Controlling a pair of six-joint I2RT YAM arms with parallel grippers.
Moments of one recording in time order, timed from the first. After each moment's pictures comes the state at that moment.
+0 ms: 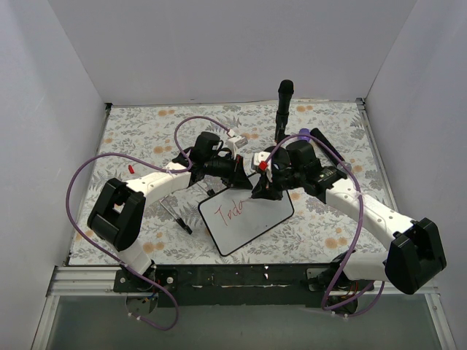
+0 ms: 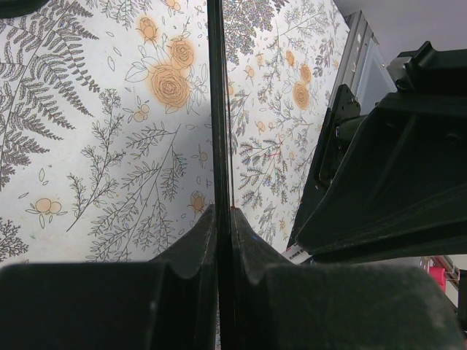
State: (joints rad) left arm -0.60 1.66 1.08 -0.04 0.80 -0.29; right arm 0.60 1.27 0.92 -0.35 -0.78 -0.51
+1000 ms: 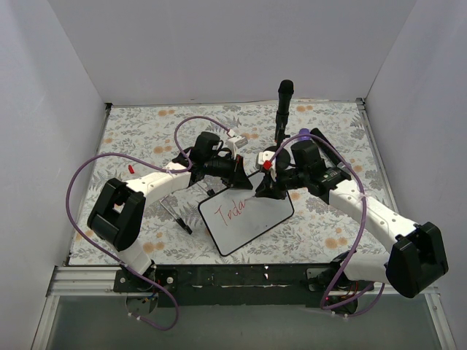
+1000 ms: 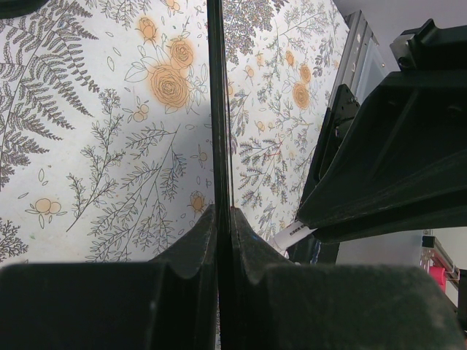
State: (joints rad) left arm -0.60 1.66 1.08 -0.04 0.80 -0.29; right arm 0.57 1.24 0.90 -0.36 -0.79 -0.53
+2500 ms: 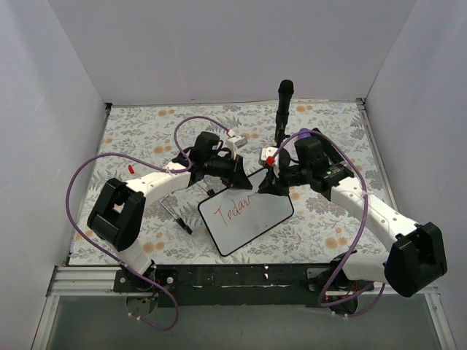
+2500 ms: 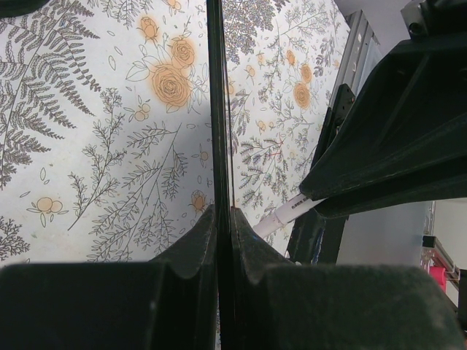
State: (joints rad) left arm -0.60 1.66 1.08 -0.05 0.80 -0.28; right arm 0.53 1.24 0.93 -0.40 -0.79 -0.55
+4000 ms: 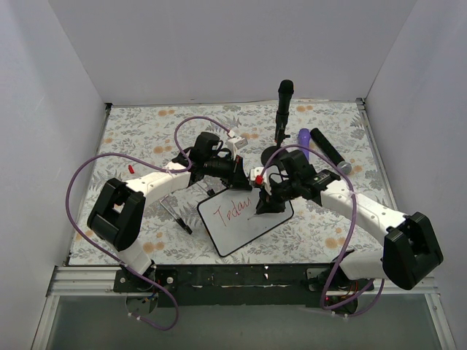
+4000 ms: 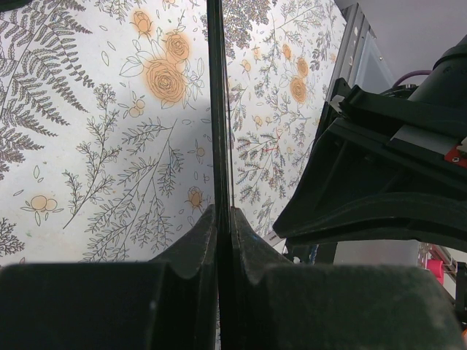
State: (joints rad) left arm -0.59 1.66 1.08 -0.06 0.82 -0.27; right arm 0.63 1.30 0.87 -0.50 -0.79 -0.63
